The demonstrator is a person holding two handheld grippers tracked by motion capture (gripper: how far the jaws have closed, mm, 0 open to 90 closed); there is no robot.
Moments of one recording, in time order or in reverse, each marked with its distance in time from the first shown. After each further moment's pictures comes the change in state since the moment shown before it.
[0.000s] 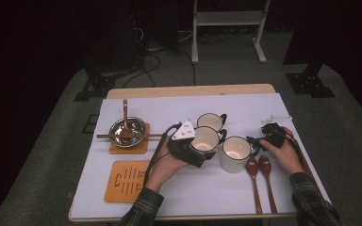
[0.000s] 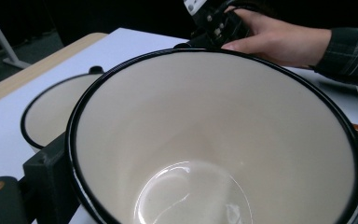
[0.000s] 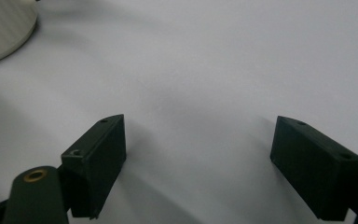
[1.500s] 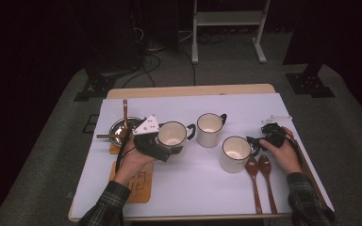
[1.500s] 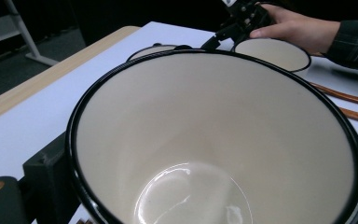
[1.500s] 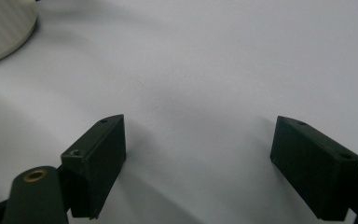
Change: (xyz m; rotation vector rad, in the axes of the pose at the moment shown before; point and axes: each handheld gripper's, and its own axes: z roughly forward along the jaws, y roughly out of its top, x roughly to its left) left arm 0.048 -0.032 -0.076 -0.002 0.040 -0.023; right arm 0.000 0.000 0.000 0.001 0.000 0.002
